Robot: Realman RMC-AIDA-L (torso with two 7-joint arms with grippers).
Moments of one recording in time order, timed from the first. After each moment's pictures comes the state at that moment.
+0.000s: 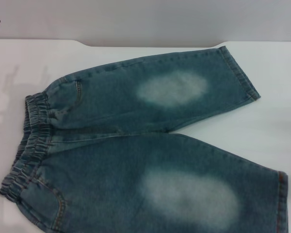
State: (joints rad) left arm -0.54 -2.07 0.84 0.04 0.45 1.38 -0.37; right arm 0.37 2.08 -0.15 0.07 -0.94 -1.47 0.21
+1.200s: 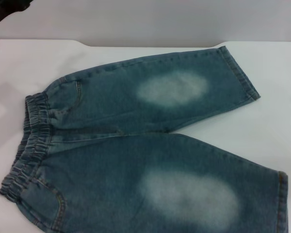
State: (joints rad) left arm -0.46 -1.93 1.12 0.64 0.95 1.23 -1.36; right arm 0.35 2.07 -0.17 -0.49 -1.52 -1.79 1.28
